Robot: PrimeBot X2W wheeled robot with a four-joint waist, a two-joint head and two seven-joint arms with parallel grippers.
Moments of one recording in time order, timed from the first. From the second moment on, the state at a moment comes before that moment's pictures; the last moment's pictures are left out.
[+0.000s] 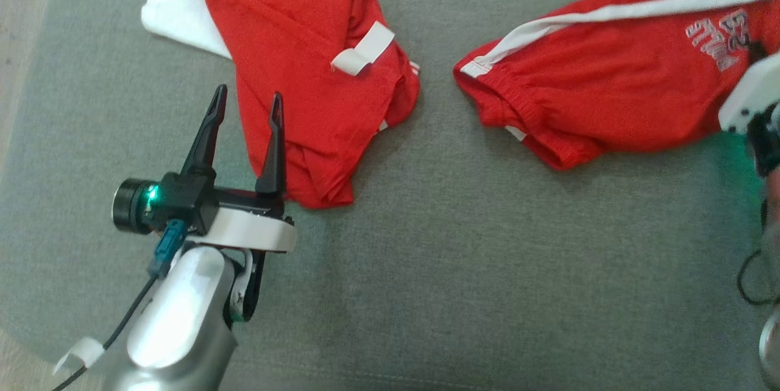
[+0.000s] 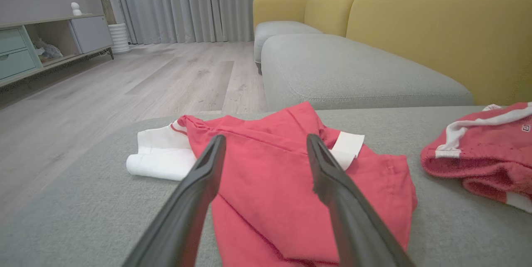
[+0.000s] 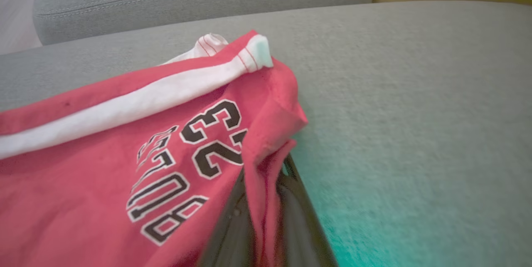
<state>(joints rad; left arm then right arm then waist) -0.42 0.20 -0.45 0.29 -0.36 0.16 -0.26 -0.94 -0.25 -0.42 1.12 -0.16 0.13 0.13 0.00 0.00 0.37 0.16</state>
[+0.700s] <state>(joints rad) -0.31 0.19 -0.41 0.31 -0.35 0.14 -0.26 -0.63 -0.25 -0.51 0.97 -0.08 0.13 0.13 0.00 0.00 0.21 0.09</state>
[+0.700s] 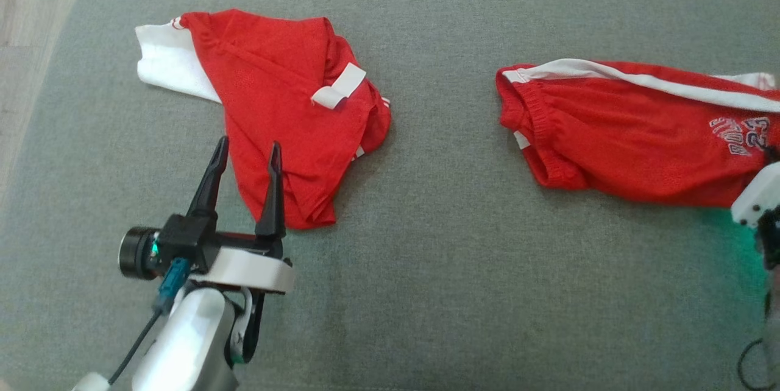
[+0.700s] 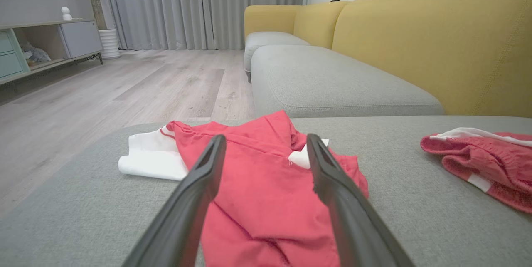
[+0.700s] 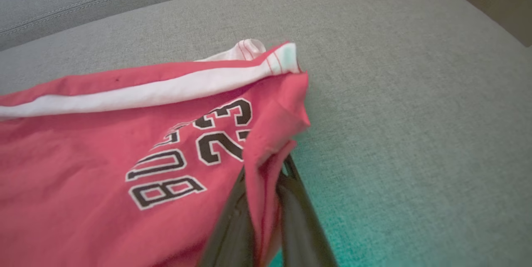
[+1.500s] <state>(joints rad) -0.26 0.18 -0.39 0.31 -0.33 0.13 -0.26 -0.30 -0.21 -0.05 0.40 0.10 0.13 -0.14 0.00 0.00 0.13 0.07</state>
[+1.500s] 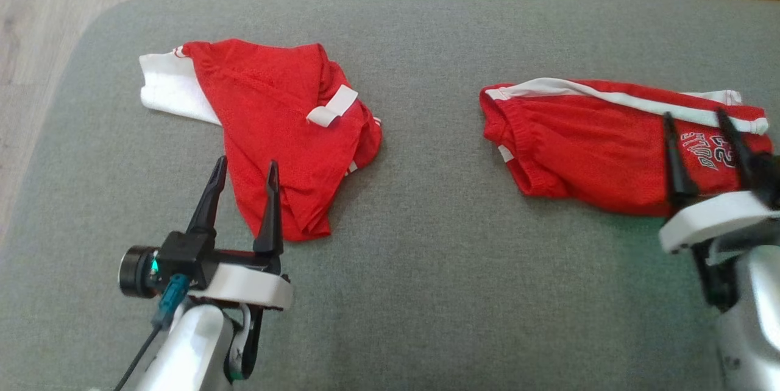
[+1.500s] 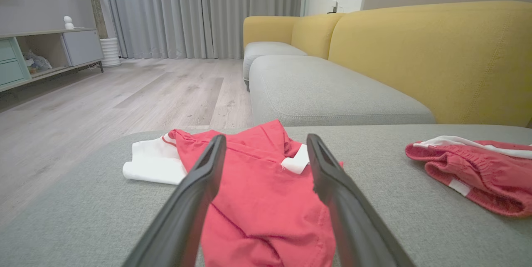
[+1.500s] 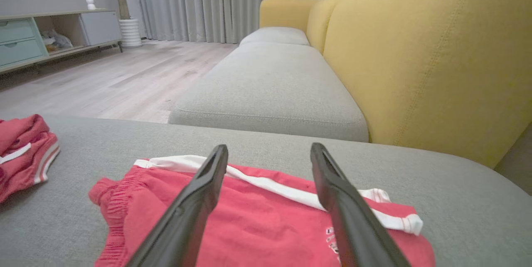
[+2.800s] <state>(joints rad) -0.33 0.19 -0.35 0.28 -0.31 0.11 -0.26 -0.67 -0.11 -0.70 0.77 -0.13 0.13 0.18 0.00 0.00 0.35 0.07</state>
